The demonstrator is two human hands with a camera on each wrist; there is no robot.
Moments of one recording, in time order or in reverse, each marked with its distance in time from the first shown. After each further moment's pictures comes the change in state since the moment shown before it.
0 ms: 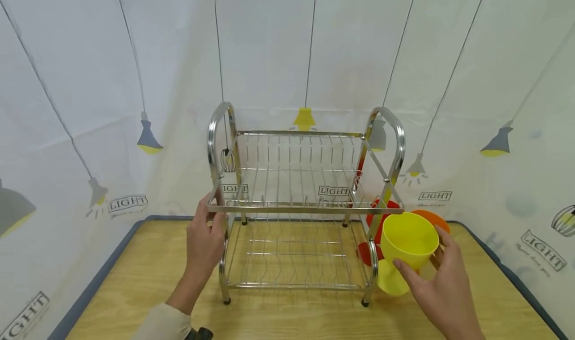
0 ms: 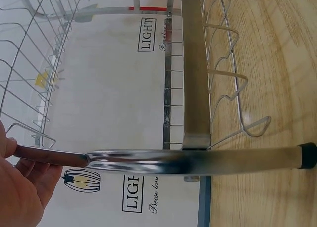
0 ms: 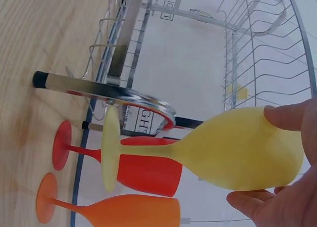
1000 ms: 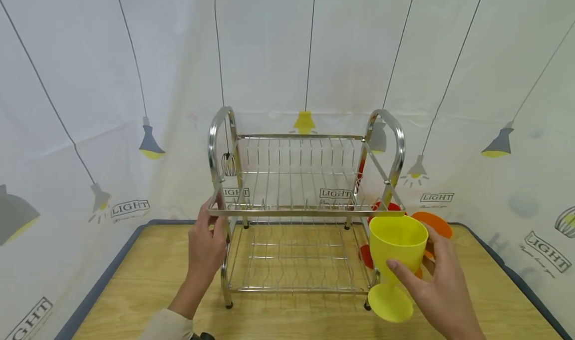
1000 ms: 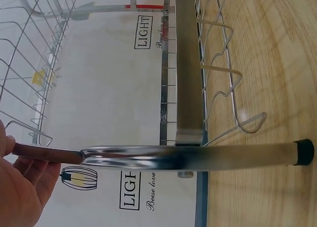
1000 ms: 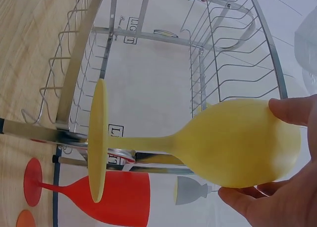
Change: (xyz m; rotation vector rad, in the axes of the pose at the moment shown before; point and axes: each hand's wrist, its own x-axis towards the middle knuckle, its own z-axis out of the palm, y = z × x) left_hand -0.001 -0.002 0.000 0.006 0.006 0.045; right_hand -0.004 -0.030 -0.007 0.072 -0.140 0.045
